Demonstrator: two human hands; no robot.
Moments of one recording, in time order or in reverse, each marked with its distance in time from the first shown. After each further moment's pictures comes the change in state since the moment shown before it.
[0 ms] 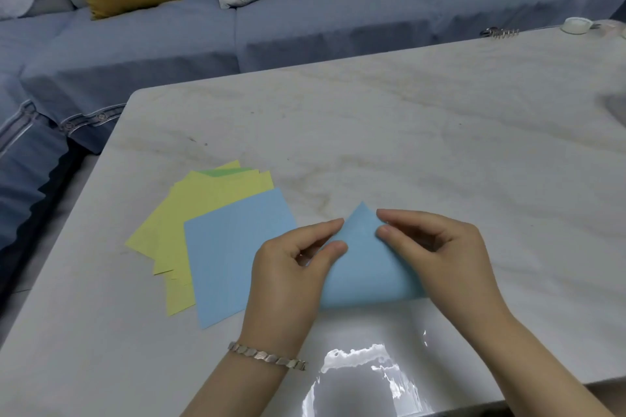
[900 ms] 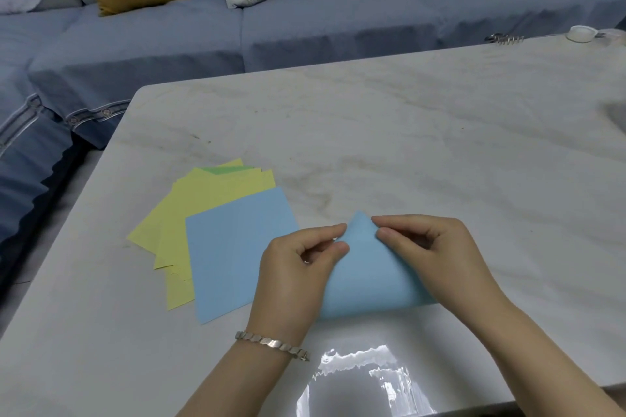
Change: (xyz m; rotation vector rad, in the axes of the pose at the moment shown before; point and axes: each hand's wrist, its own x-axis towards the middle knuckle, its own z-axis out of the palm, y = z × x) left_hand 0.003 -0.011 0.006 -0.012 0.000 -0.097; right_hand 0.013 0.013 -0.008 -0.175 -0.138 0.027
